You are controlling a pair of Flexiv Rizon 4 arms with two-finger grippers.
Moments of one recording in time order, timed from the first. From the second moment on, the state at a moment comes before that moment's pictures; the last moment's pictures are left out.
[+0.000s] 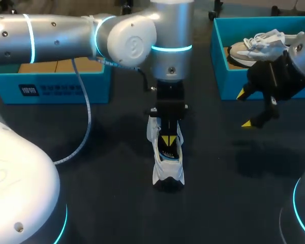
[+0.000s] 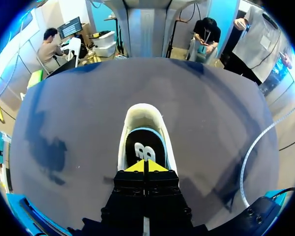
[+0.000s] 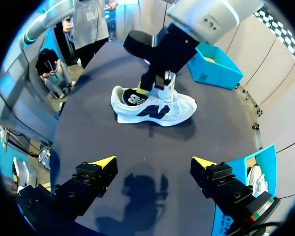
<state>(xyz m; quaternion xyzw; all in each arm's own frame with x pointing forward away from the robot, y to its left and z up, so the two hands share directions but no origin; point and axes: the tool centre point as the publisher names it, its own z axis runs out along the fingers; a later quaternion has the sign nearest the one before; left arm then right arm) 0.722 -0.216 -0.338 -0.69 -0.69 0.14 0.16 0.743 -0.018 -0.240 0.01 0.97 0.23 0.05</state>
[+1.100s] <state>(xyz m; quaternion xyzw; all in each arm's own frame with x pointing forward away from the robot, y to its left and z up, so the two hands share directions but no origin) 0.696 -0.220 -0.377 -0.68 -0.71 0.13 0.12 0.743 -0.018 -0.240 0.01 0.97 0.23 0.05</state>
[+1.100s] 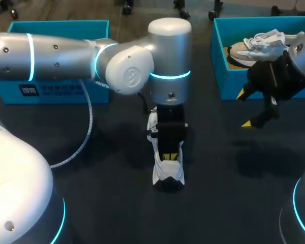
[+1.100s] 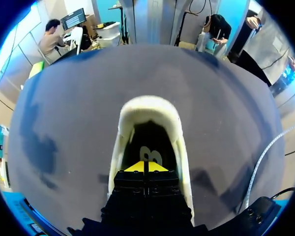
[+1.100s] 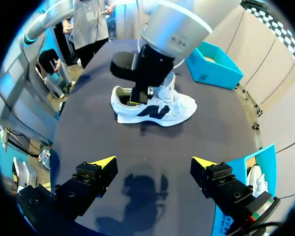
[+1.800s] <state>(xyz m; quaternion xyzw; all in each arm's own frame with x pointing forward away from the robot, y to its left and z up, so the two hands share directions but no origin) 0.680 -0.216 -0.408 -0.69 -0.71 0.12 0.09 0.743 -0.018 -0.240 0.01 0.97 0.23 0.05</state>
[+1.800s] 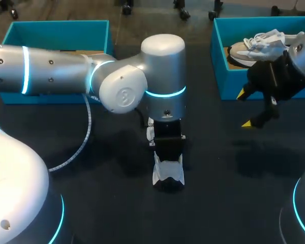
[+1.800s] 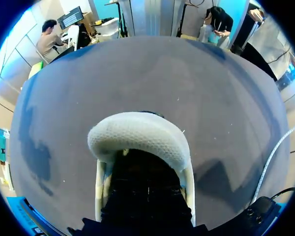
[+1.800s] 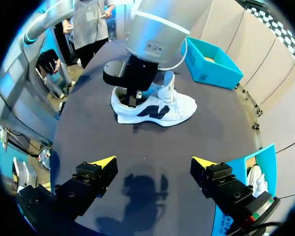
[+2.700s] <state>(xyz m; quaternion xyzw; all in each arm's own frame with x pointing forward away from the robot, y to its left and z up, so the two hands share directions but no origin) 0.745 -0.213 -0.377 -0.71 -0.71 0.02 -0.03 0.743 -0.018 -0.240 0.01 0.97 0.23 0.05</state>
